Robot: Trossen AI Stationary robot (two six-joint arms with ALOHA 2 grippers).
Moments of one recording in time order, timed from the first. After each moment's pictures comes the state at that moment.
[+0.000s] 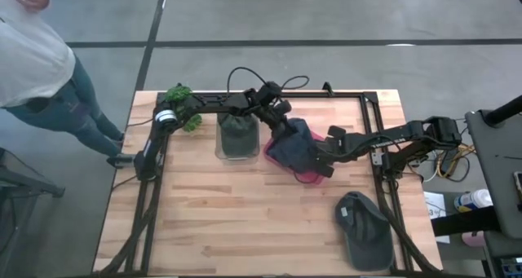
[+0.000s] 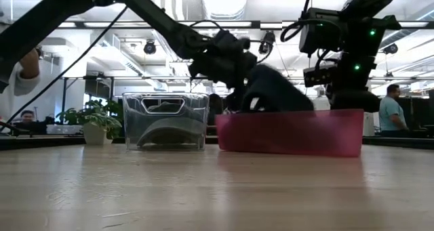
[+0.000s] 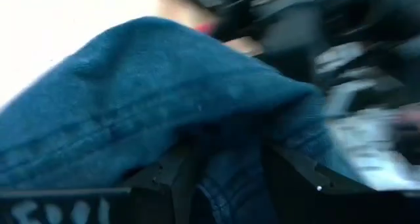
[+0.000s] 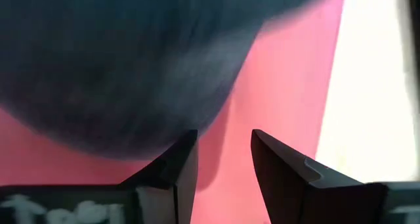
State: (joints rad) left arm 0.43 2.11 1.60 -0.11 0.75 -0.21; right arm -0.06 1.43 0.70 -0.68 0.45 0.25
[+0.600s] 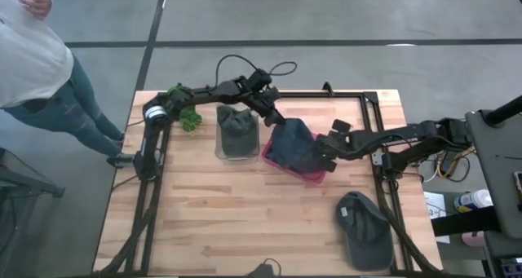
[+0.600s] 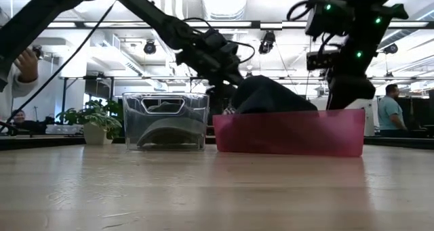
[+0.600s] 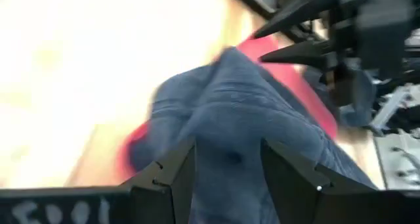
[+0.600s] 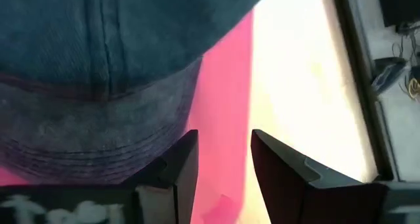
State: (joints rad) left arm 0.52 2.02 1.60 -0.30 0.64 -0.17; right arm -0.06 1.31 0.71 -0.71 0.54 0.22
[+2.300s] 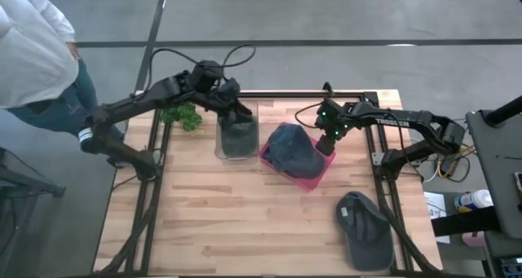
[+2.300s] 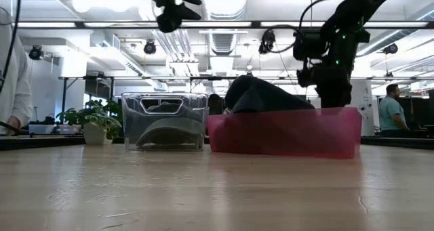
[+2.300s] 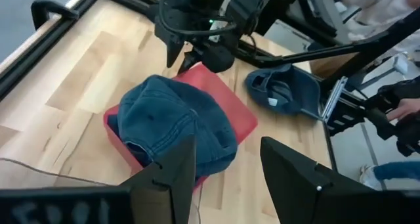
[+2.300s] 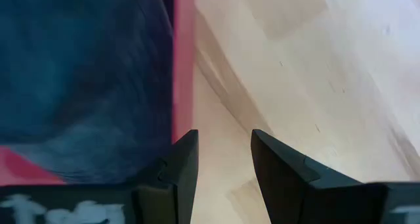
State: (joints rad) left arm 0.44 1.37 1.42 -0.61 0.48 -0.16; right arm -0.55 1.38 0.78 -0.71 -0.13 0.08
